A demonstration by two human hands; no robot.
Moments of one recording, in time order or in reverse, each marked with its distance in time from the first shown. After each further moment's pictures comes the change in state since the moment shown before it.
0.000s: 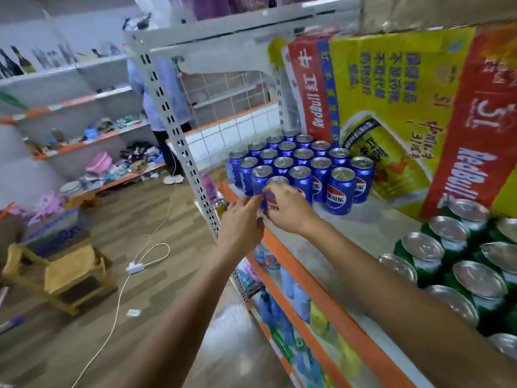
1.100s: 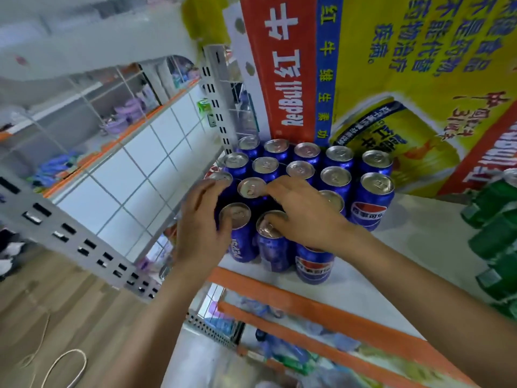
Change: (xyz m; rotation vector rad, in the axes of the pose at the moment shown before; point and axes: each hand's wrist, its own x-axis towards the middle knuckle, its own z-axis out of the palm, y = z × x) left_hand 0.238 -0.141 0.051 -0.512 0.015 0.470; right_hand 0.157 0.009 0.022 -0.364 0.211 0.278
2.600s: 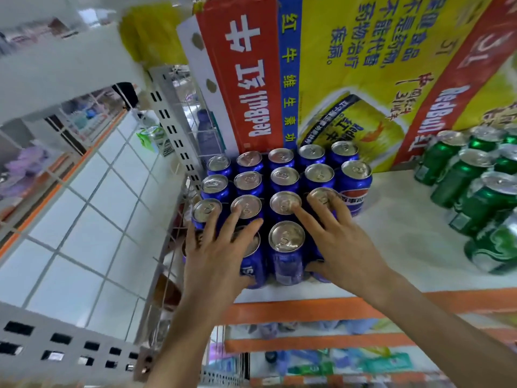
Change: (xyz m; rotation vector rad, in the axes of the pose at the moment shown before) left_hand 0.026 -0.032 -0.002 0.457 -0.567 0.467; right_hand -0.049 -0.016 0.046 -0.410 0.007 0.523
